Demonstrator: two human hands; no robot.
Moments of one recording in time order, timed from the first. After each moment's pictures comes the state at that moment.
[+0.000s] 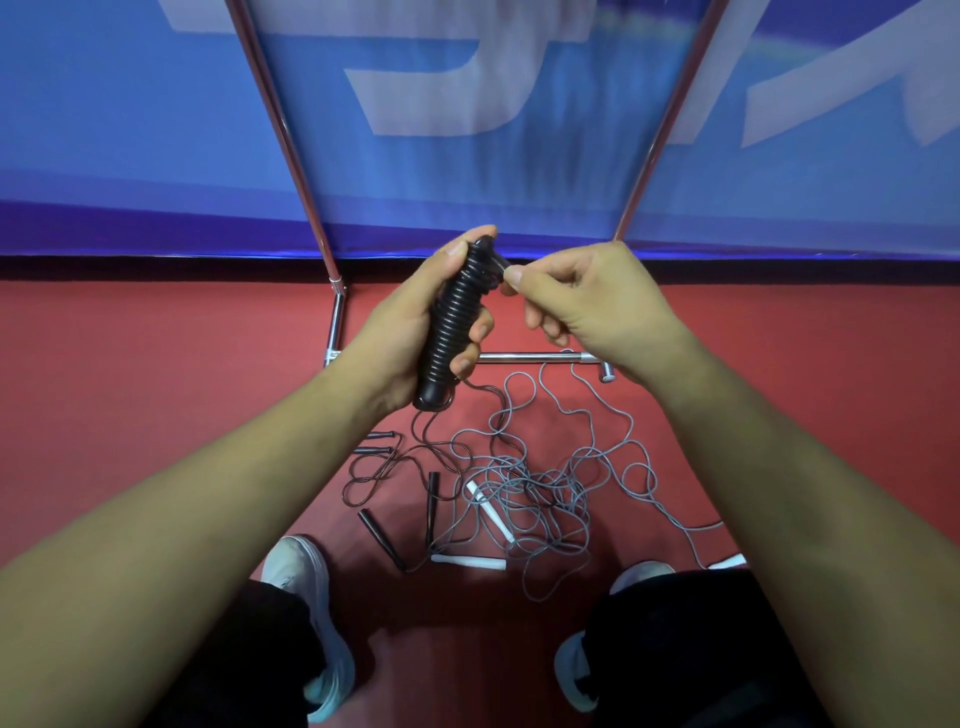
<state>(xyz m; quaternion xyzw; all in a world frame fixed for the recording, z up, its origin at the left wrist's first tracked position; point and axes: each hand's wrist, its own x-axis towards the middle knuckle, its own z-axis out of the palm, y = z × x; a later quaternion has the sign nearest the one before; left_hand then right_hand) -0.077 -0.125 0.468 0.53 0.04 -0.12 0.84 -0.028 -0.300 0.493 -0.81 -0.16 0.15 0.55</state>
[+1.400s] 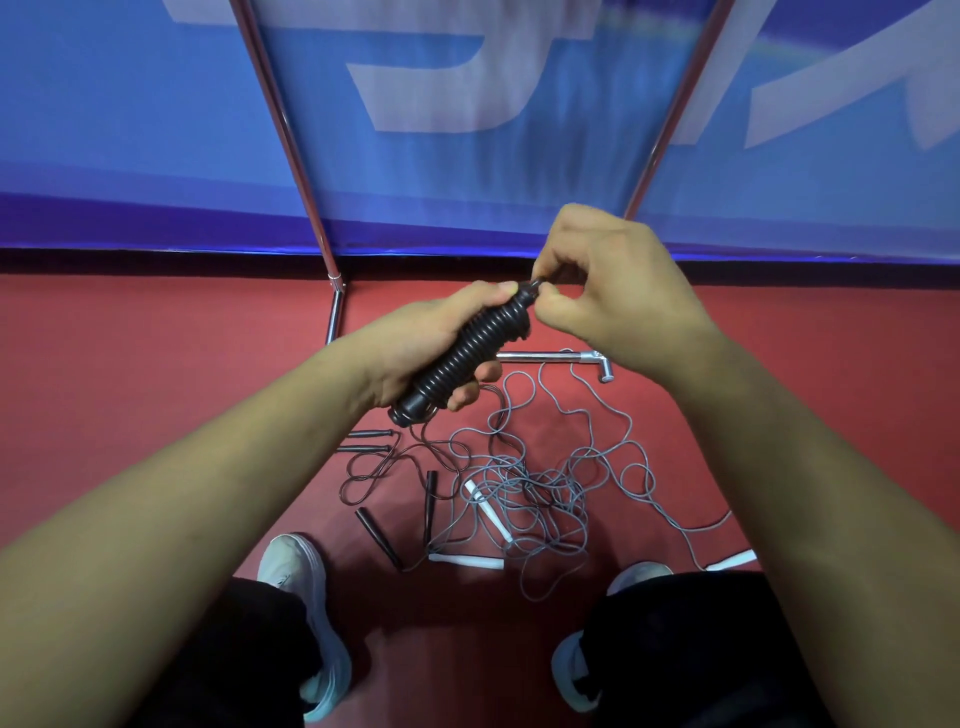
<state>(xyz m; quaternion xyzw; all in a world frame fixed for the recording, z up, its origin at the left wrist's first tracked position) -0.075 -0.123 0.477 0.63 0.07 -0.33 0.70 -0.025 -0.306 0.508 -0.89 -0.33 -0.04 0.30</state>
